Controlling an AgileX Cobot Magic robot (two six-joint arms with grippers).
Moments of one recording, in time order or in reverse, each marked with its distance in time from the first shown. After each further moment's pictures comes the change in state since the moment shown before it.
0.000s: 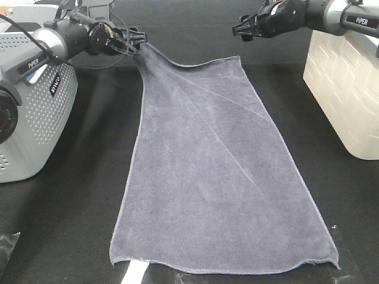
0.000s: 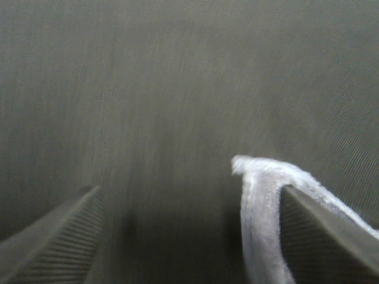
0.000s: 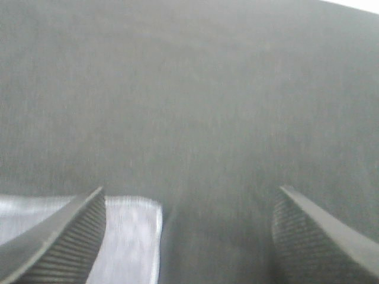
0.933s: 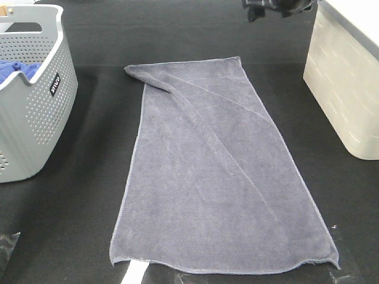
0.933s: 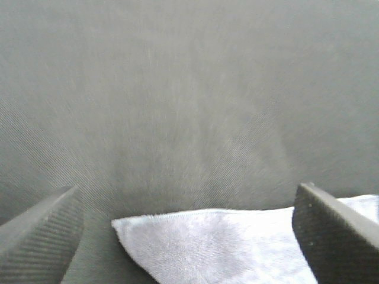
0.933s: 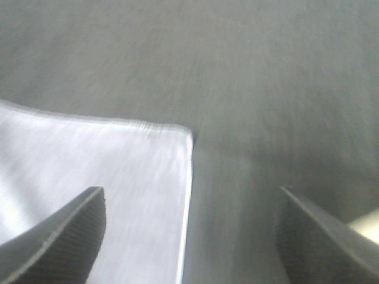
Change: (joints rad) left arm 0.000 -0.316 0.000 -0.271 0.272 0.288; right arm 0.000 -0.230 0.000 0.113 0.480 0.000
